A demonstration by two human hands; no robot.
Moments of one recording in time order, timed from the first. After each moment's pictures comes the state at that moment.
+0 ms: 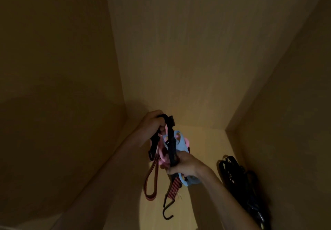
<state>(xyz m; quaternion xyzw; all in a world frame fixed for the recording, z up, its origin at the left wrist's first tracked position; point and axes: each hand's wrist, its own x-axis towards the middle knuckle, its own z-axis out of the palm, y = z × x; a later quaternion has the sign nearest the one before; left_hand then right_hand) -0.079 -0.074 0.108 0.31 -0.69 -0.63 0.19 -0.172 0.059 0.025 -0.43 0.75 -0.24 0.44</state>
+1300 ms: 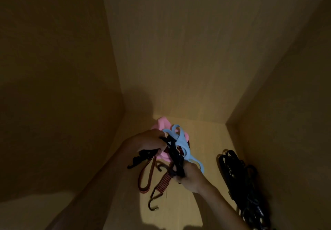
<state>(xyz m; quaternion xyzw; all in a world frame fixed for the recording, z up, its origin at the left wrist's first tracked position) -0.065 -0.066 0.074 0.31 -0.80 -0.49 -0.16 -0.153 0.098 -0.025 -0.44 0.81 -0.21 0.34</state>
